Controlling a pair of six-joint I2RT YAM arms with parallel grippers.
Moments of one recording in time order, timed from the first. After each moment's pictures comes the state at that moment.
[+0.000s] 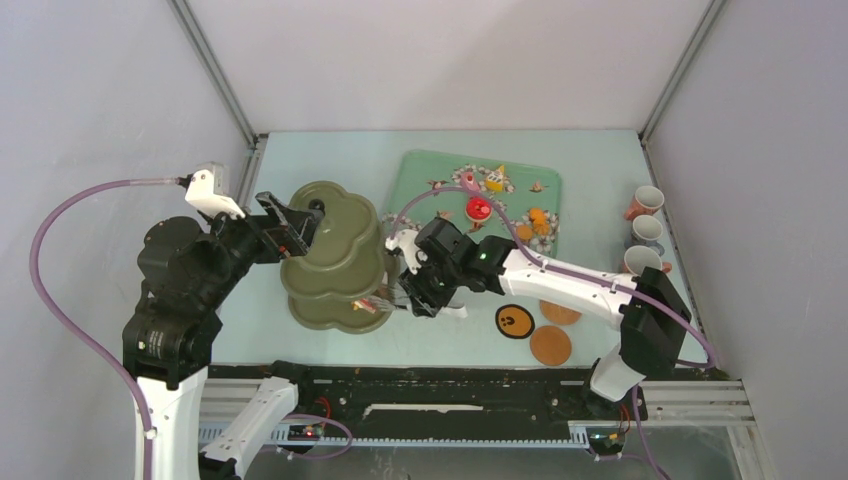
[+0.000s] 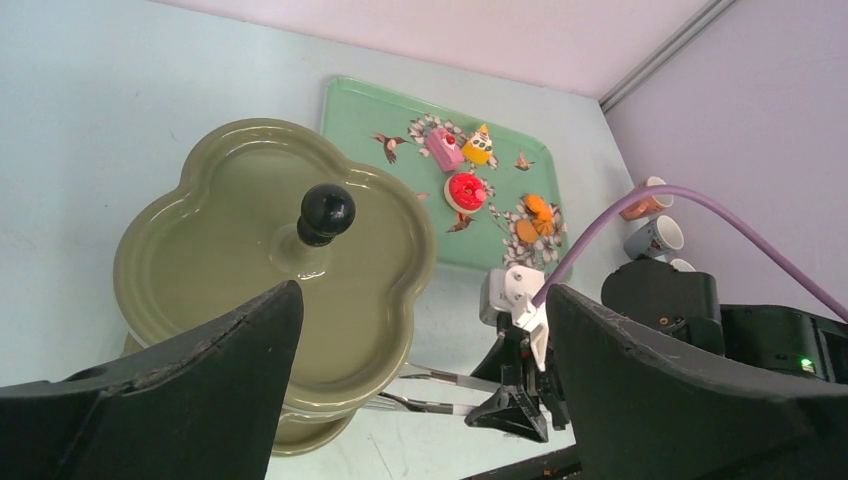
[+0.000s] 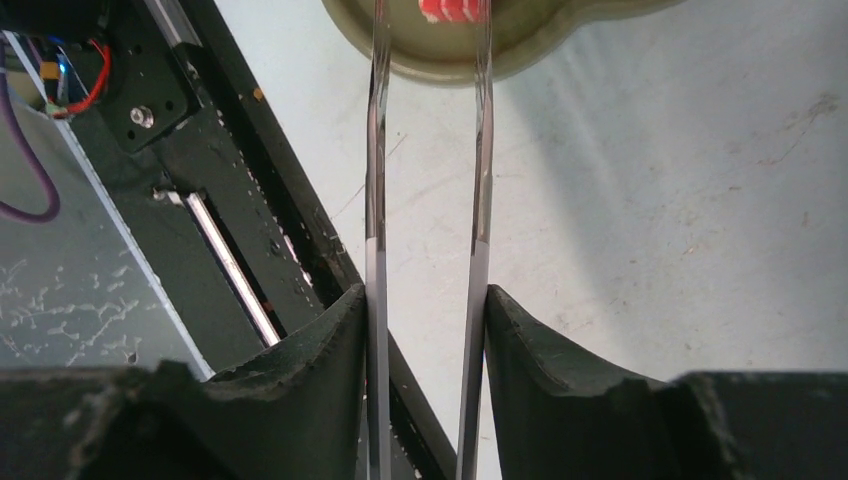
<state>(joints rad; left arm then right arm) -0.18 0.73 1.41 -0.89 0.14 -0.42 1.02 1.61 1.27 -0.57 -0.24 0.09</state>
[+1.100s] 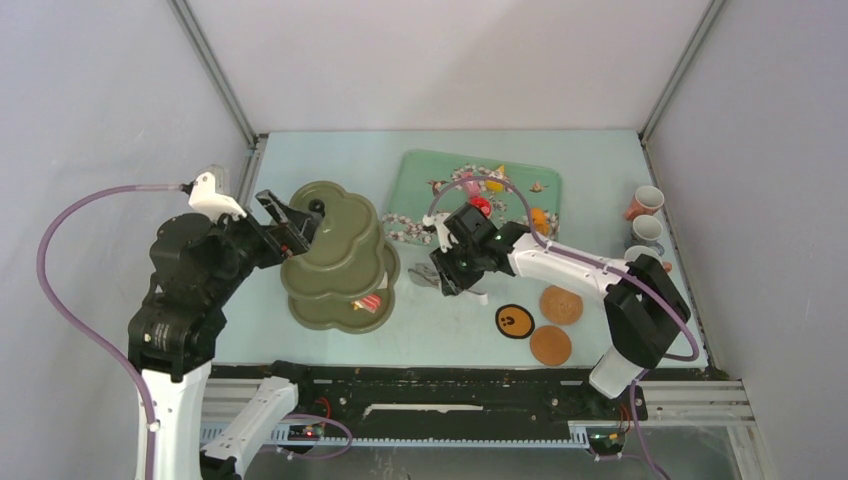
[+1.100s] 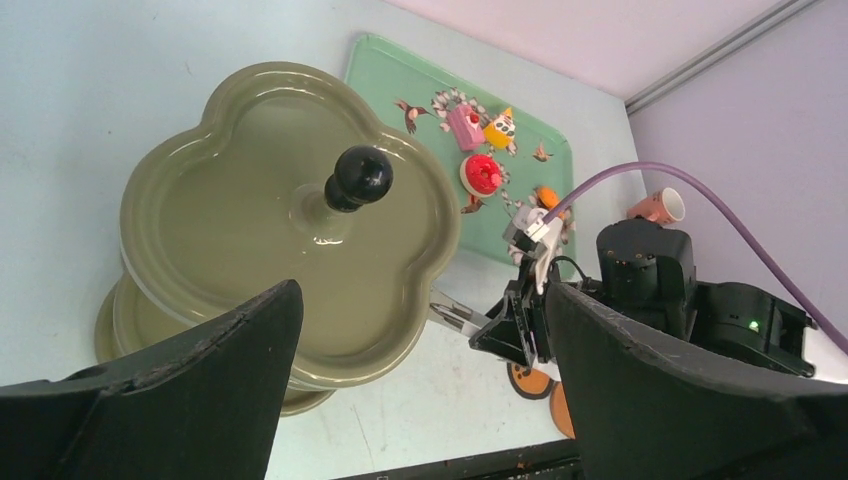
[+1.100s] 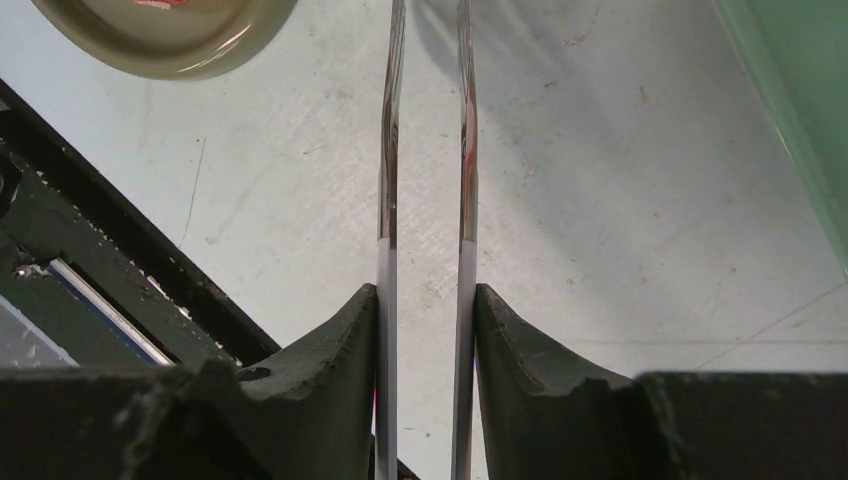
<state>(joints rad) -0.18 0.73 1.39 -0.95 0.07 -0.52 0.82 1.65 1.16 -0.53 -0.21 0.16</state>
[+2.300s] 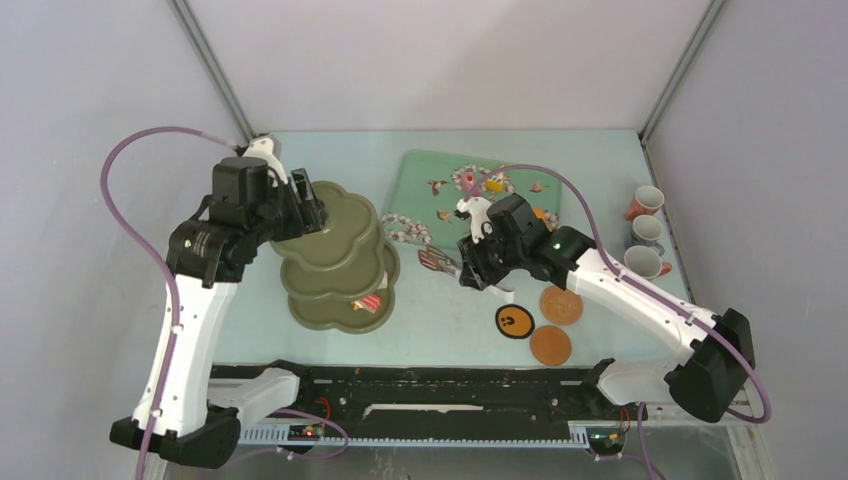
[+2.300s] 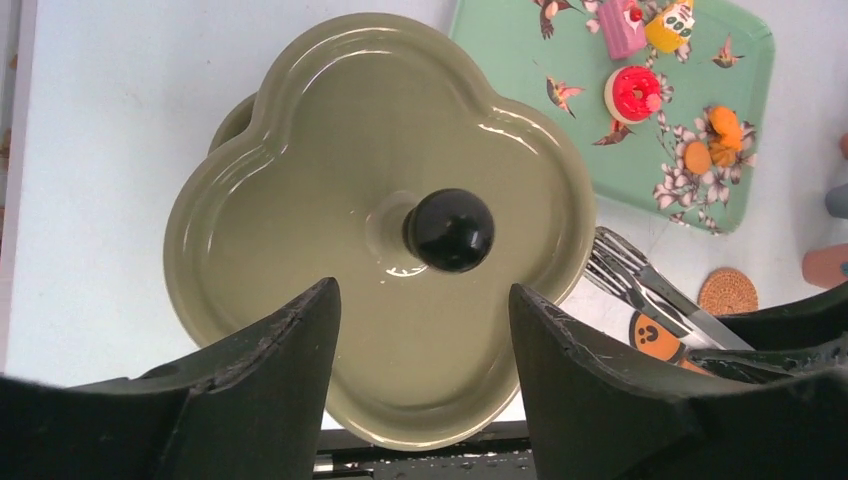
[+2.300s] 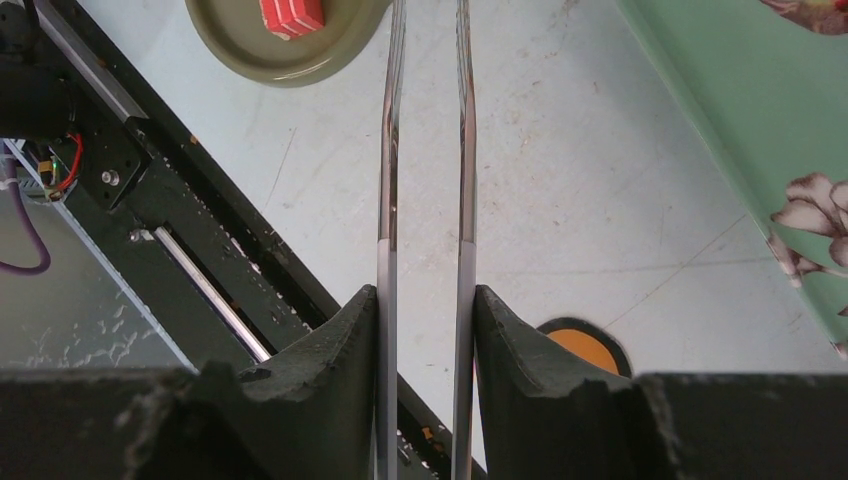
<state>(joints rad) -0.22 1.03 1.51 -1.11 -0.06 -0.39 0.77 1.31 1.11 -0.62 -0.24 0.16</state>
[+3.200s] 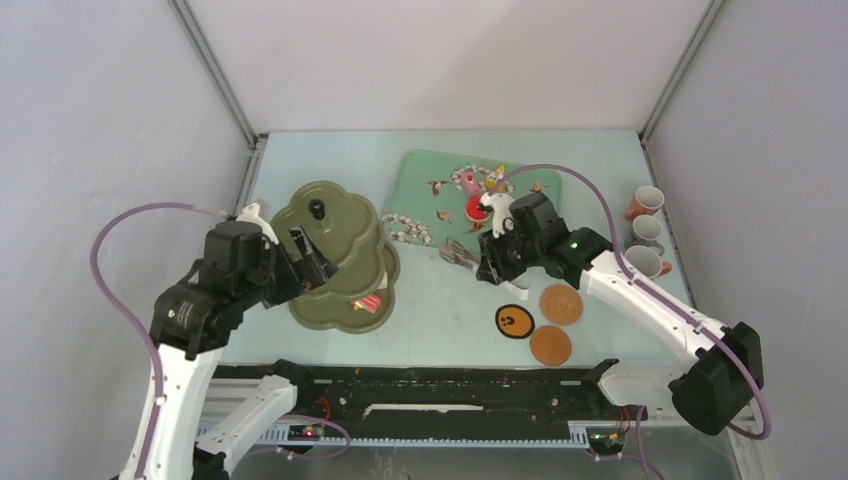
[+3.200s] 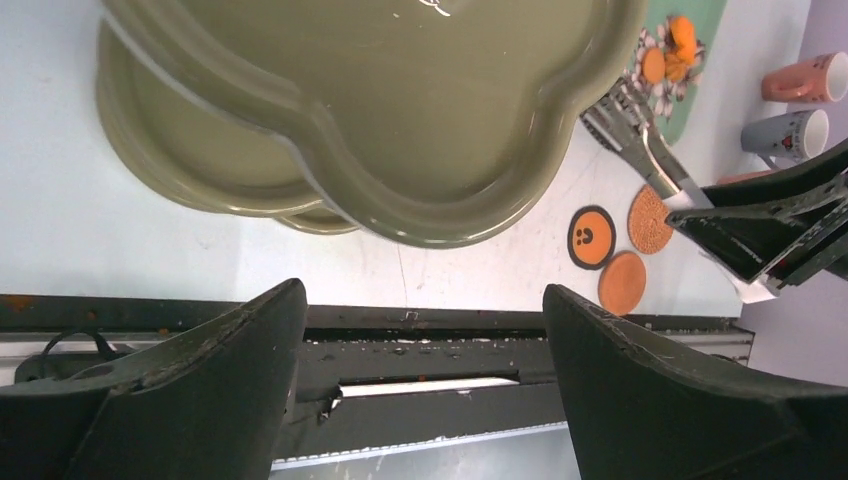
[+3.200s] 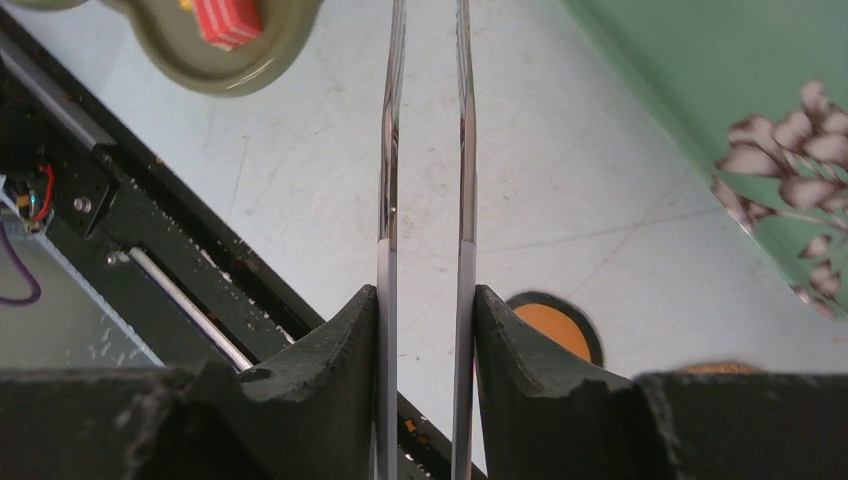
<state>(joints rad) -0.30 0.76 1.30 -1.28 0.00 -0.66 0.66 1.24 1.04 -0.61 -0.26 0.16</state>
